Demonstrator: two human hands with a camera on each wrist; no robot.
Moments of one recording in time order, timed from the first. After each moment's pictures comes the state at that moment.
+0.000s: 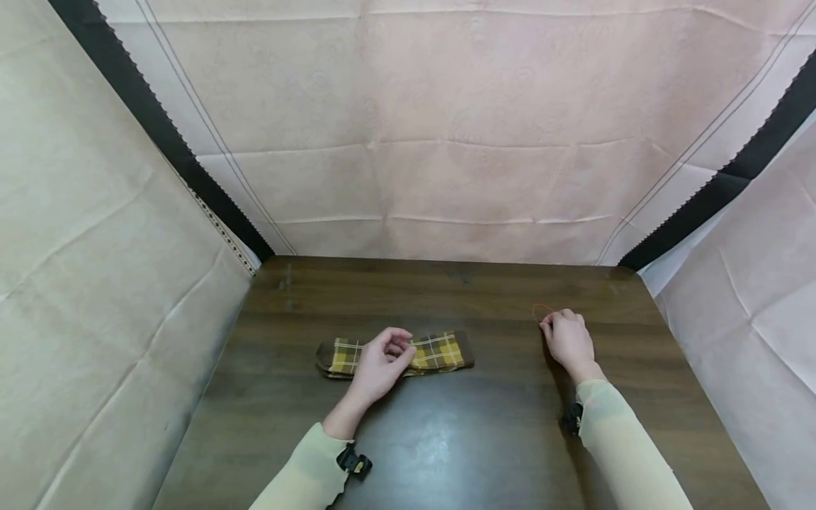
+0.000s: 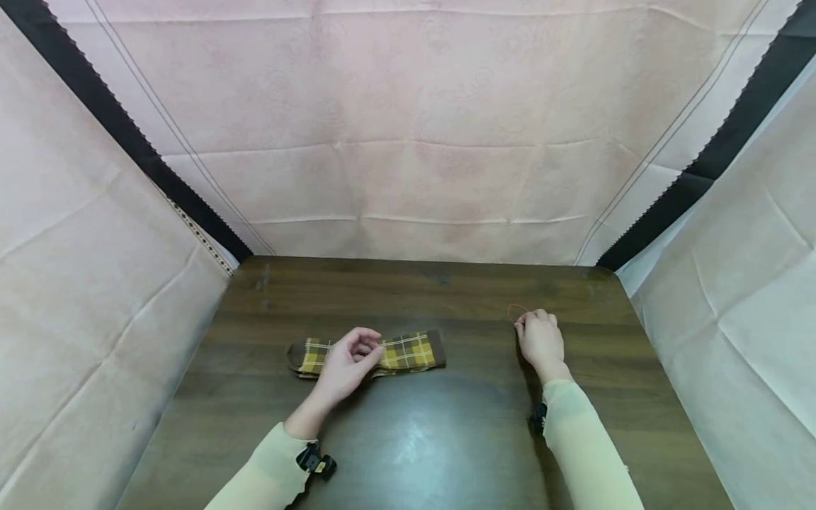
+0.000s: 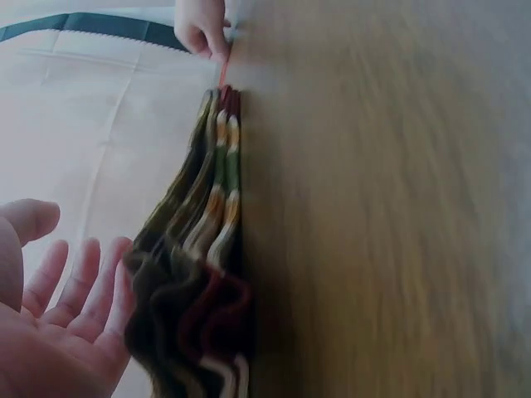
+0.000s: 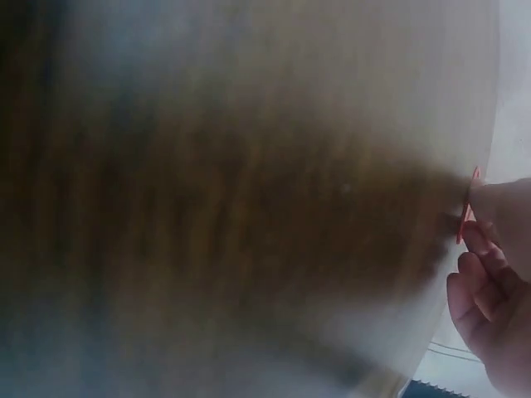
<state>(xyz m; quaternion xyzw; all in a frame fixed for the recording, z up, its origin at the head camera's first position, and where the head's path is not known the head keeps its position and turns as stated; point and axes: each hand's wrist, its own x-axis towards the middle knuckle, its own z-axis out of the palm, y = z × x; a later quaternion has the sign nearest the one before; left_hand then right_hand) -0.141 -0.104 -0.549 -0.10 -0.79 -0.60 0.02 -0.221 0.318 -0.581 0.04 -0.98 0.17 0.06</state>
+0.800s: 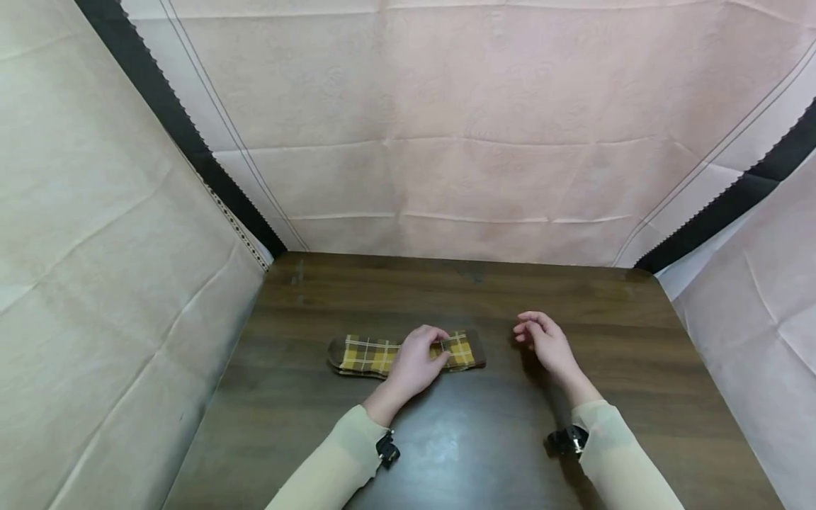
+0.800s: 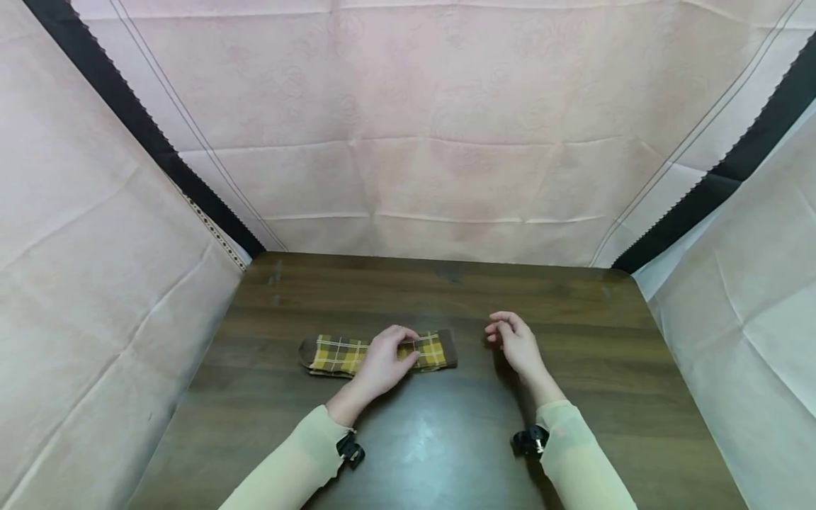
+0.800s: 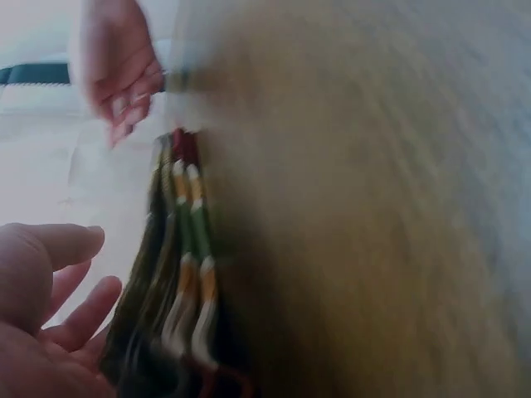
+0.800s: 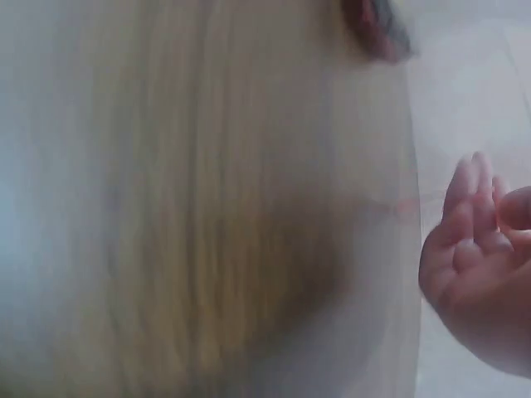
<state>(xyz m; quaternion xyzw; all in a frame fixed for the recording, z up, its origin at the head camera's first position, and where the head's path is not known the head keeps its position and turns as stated) -0.155 -0.059 -0.548 -0.16 -0.90 -0.39 0.04 -0.199 0.246 -0.561 -0.02 -0.80 0.60 -0.06</state>
